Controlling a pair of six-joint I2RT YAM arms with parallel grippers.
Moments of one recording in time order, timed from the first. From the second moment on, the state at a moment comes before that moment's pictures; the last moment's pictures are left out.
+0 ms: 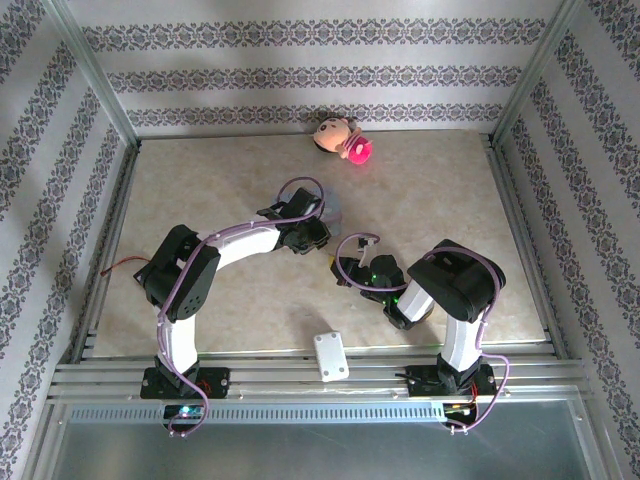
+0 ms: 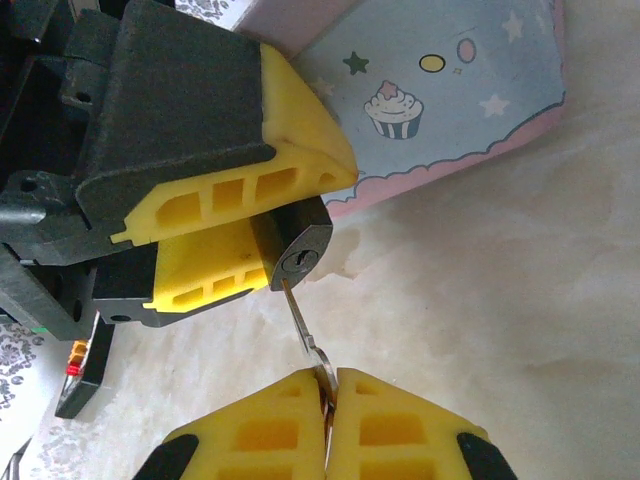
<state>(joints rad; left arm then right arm) -0.62 1.91 1.27 -0.34 0.09 -1.14 0.65 1.86 0.32 1.25 -0.16 0.84</state>
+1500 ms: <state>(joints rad) -0.61 1.91 1.26 -0.27 0.14 -1.24 0.68 1.87 0.35 1.25 -0.01 0.84</state>
